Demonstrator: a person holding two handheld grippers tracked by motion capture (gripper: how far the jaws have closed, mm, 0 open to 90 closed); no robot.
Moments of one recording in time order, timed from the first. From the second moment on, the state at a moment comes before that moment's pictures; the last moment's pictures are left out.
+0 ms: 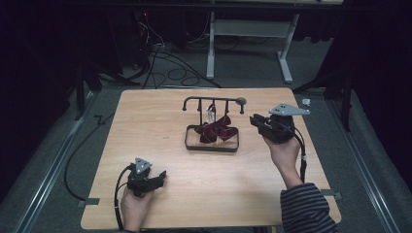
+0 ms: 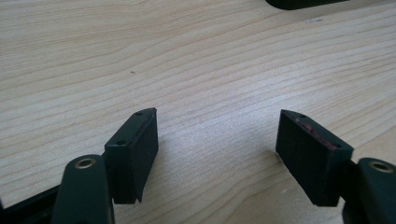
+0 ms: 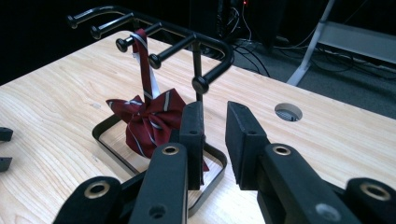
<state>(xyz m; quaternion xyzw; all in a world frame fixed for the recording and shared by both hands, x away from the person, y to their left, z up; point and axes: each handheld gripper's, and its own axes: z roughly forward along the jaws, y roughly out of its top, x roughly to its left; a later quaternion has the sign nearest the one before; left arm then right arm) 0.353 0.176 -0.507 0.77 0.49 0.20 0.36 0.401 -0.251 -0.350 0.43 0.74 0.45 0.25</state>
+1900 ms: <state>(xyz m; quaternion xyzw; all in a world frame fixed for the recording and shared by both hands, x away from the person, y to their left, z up) 0.353 0.175 -0.507 0.77 0.49 0.20 0.36 0.354 -0.289 -0.403 0.47 0.73 0.44 0.22</state>
